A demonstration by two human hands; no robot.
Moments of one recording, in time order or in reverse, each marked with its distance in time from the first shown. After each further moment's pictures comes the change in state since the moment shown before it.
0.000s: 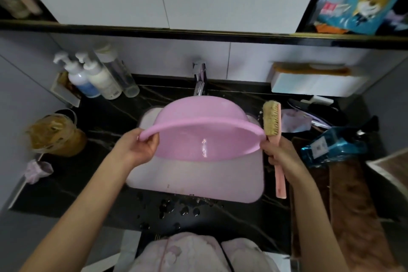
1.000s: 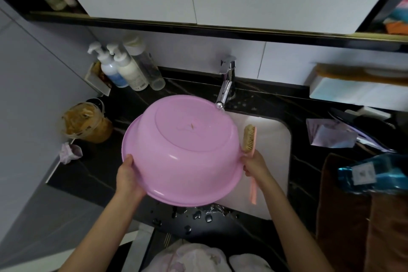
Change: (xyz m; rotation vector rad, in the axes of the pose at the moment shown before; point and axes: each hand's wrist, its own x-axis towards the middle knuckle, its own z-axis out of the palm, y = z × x) left_hand 0.002 -0.030 -0.073 0.068 0.378 0.428; right_hand 0.077 0.055 0.103 -0.087 -0.168 0.208
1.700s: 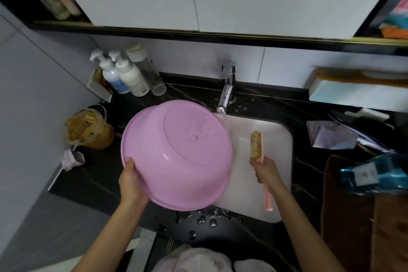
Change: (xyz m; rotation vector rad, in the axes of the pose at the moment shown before) left_hand 0.008 -0.003 -0.006 0.001 0.042 0.118; right_hand 0.012 0.023 -0.017 0.026 0.115 0.039
